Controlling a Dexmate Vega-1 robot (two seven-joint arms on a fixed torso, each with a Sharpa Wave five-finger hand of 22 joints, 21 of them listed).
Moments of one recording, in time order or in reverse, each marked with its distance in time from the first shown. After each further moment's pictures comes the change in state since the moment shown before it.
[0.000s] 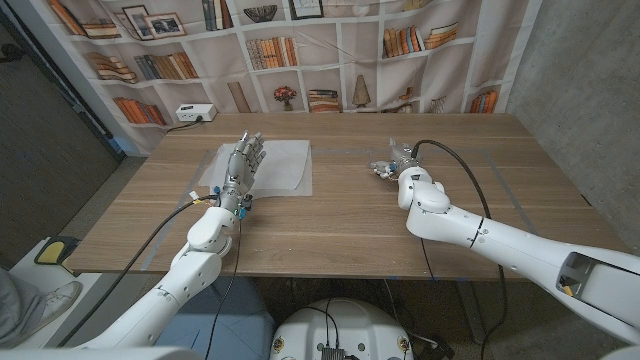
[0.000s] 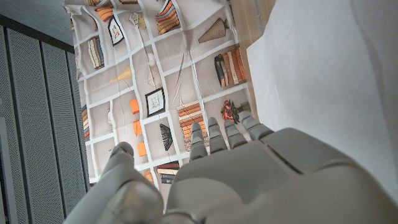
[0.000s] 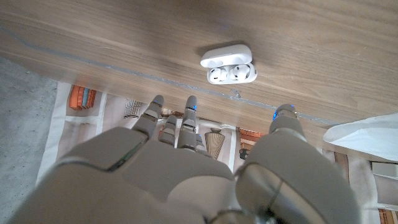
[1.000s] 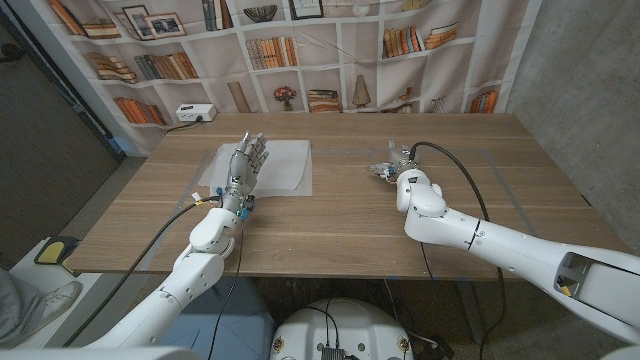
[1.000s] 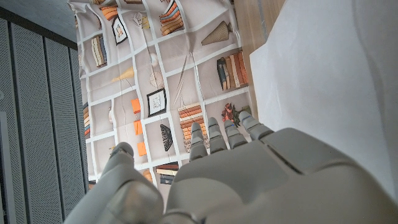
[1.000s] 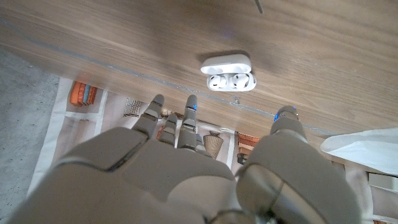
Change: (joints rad) left arm 0.010 -0.009 0.001 -0.015 -0.021 0.000 -0.010; left_hand 0.000 0.000 -0.004 -0.004 0.000 0.000 0.000 0.000 0.000 0.000 0.000 0.000 0.000 0.000 0.000 0.000 0.000 0.000 0.000 0.000 0.000; right arm 0.007 0.004 -0.028 0.010 -0.043 -0.014 0.024; right_hand -0.008 0.000 -0.004 0.004 0.000 0.000 0.000 0.000 0.000 0.005 -0.005 0.003 0.009 0.015 -0.004 0.000 0.000 0.020 0.002 0.000 0.000
